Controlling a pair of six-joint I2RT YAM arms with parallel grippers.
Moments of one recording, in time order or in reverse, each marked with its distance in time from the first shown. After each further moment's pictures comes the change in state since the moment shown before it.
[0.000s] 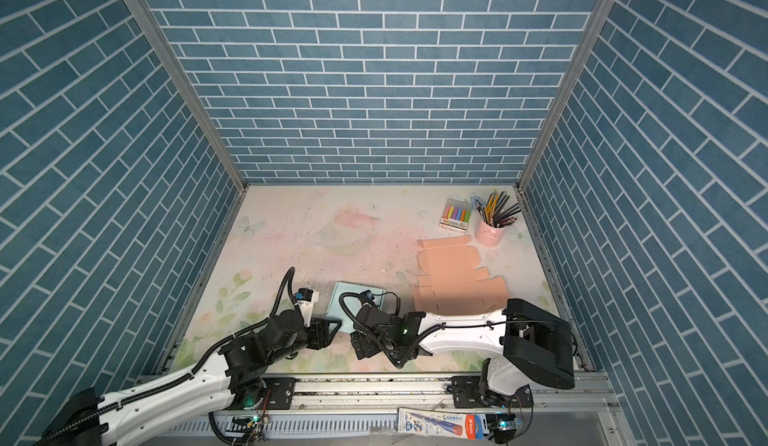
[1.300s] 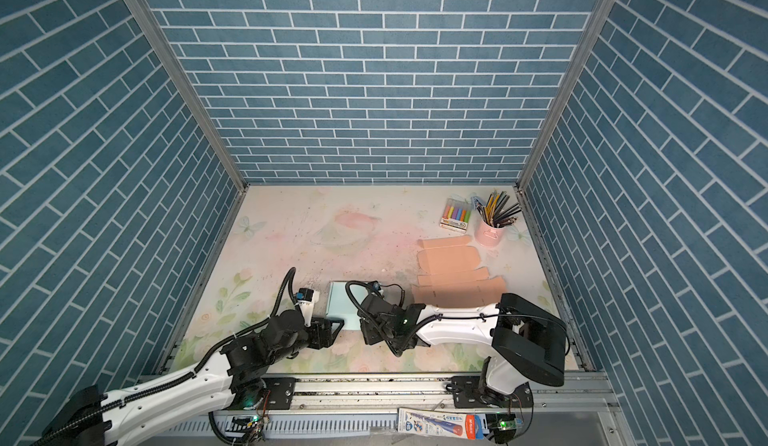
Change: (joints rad) left arm 0.012 0.000 -0.011 0.023 -0.014 0.019; right arm -0.105 0.043 -0.002 0.032 0.018 -0.010
